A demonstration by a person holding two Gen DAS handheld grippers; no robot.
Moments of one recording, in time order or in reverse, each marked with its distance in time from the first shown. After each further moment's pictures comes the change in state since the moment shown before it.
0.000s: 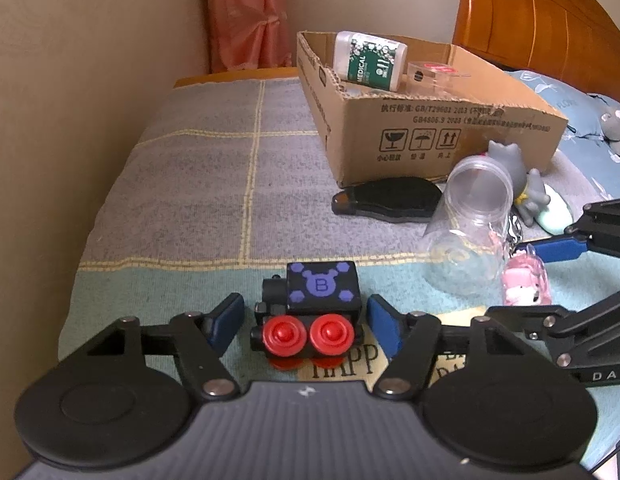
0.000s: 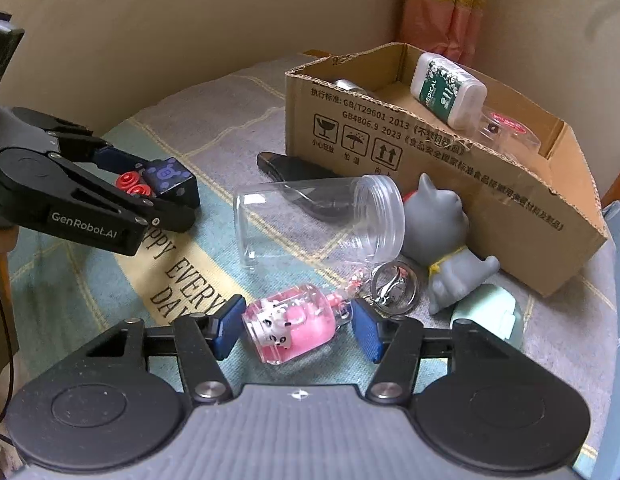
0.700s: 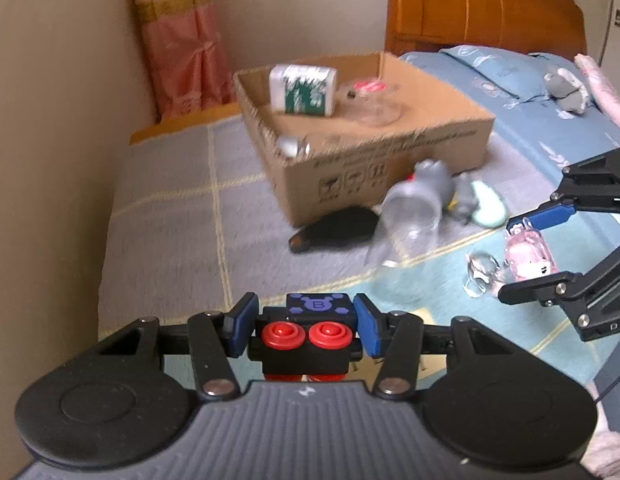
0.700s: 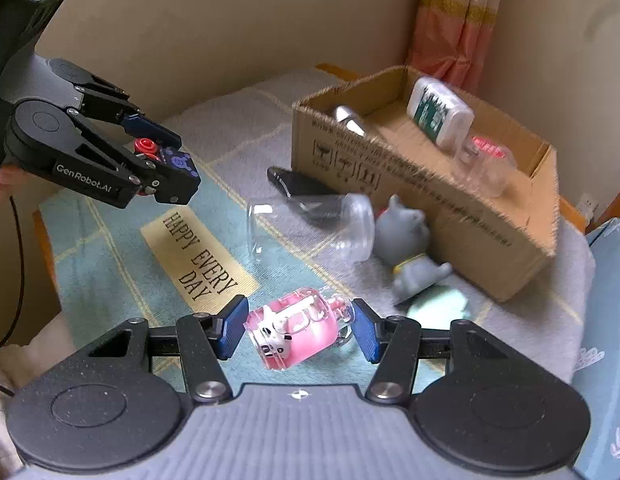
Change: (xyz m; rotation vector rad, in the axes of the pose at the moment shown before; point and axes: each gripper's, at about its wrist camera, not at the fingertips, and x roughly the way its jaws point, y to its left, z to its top) left arm -0.052 -0.013 0.037 0.202 0.011 -0.095; right arm -0.068 -0.010 0.009 -0.069 0.009 0.019
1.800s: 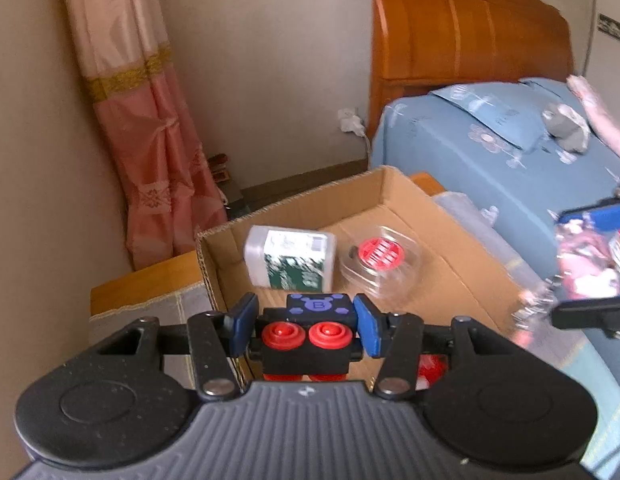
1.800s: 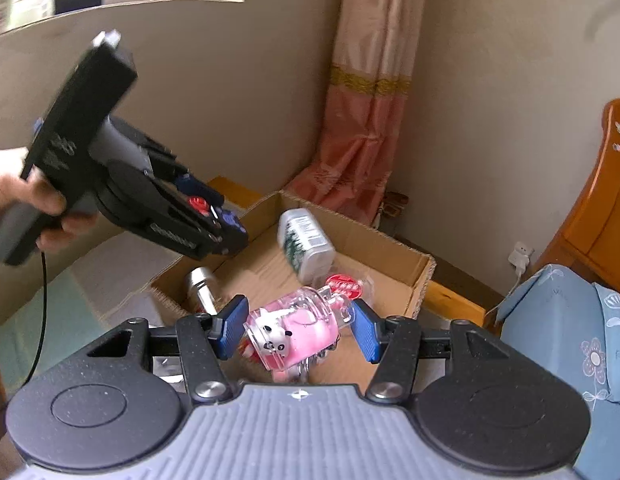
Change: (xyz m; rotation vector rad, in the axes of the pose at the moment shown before) left arm 0.078 0.004 0.187 0.064 -0.078 -0.032; right arm -0.043 -0.118 0.105 0.105 -0.170 -0.148
